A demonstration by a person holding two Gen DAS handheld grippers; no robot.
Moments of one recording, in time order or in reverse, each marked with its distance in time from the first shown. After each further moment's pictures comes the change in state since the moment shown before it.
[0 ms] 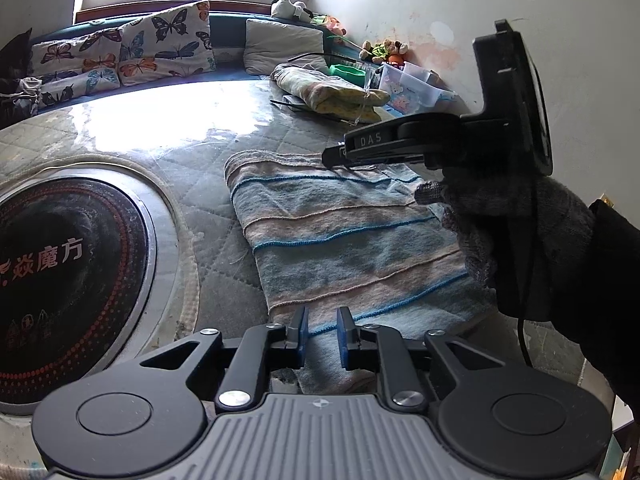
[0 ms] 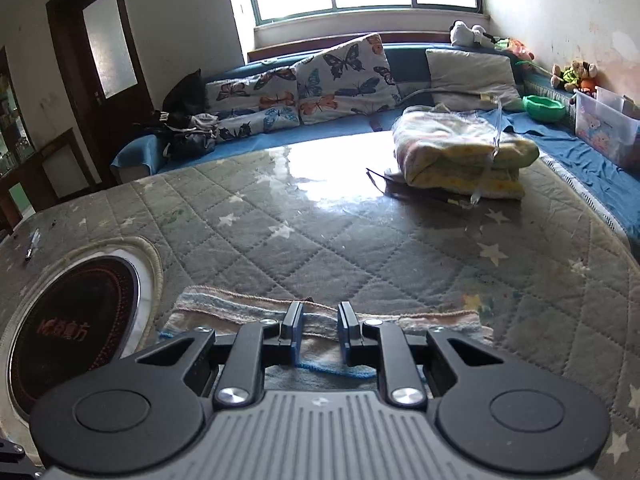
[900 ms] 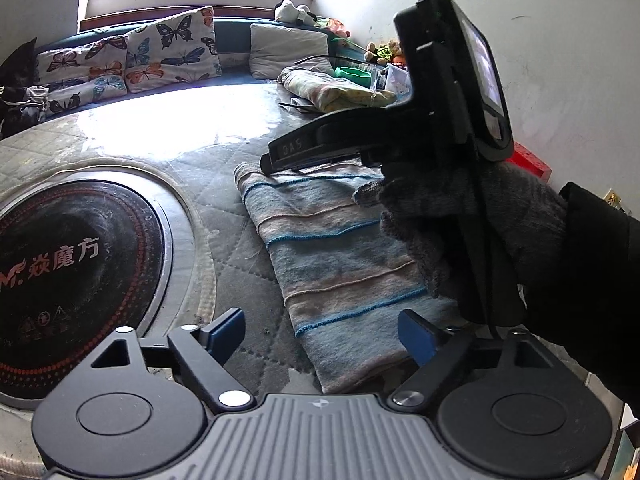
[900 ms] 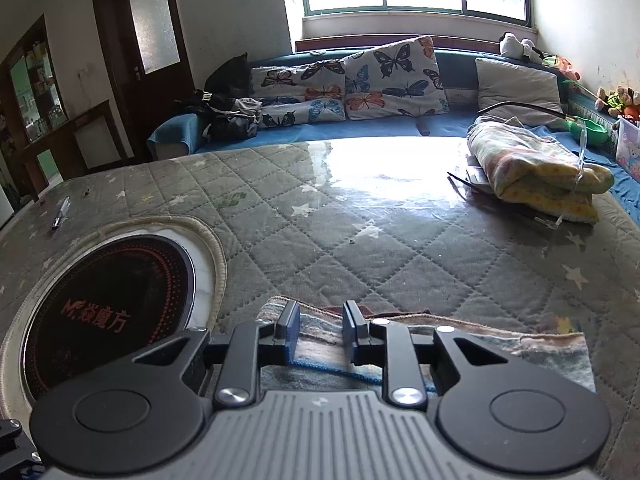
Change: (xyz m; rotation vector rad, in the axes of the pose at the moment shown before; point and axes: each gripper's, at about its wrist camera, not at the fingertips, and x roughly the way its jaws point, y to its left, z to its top) left arm -0.006 0.004 -0.005 0.021 -0.010 0.035; right arm 0.024 0.056 0.000 -0.100 0.022 0.072
